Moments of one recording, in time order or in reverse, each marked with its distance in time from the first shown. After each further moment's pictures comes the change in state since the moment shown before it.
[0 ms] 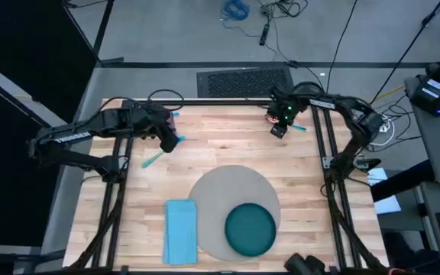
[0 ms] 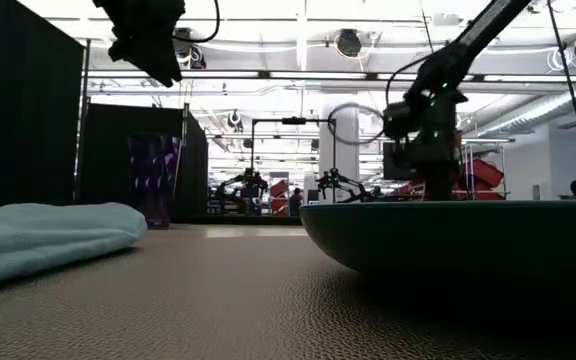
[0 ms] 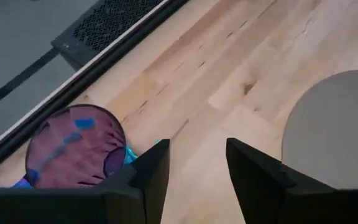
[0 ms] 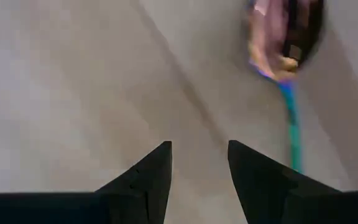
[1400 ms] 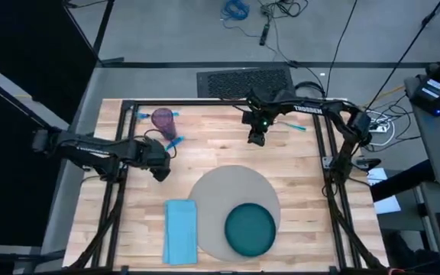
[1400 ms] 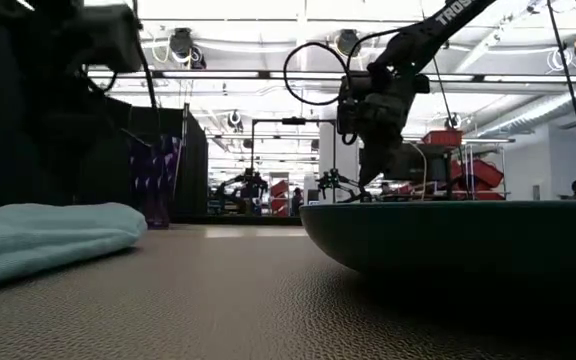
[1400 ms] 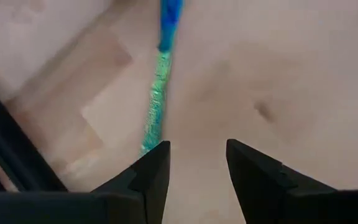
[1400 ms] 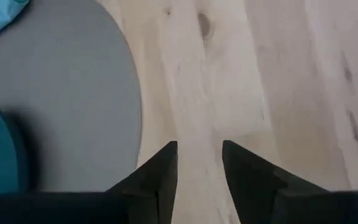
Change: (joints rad) left arm -0.237 0.057 -0.508 -0.008 -0.027 -0.449; right arm 0.259 0.043 0.169 0.106 -0.426 0.033
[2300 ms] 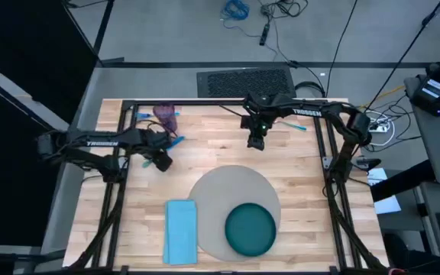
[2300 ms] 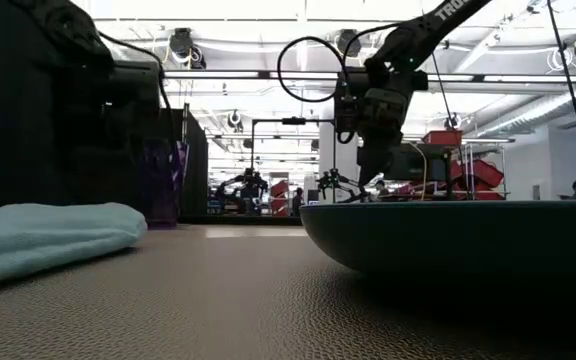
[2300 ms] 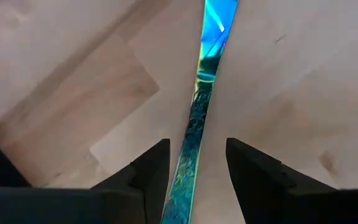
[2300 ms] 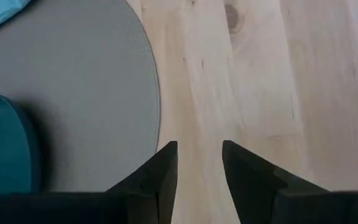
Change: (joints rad) left arm 0.330 0.128 -0.054 0.190 0.128 0.296; right arm 0.052 0.000 0.000 -0.015 0.001 0.010
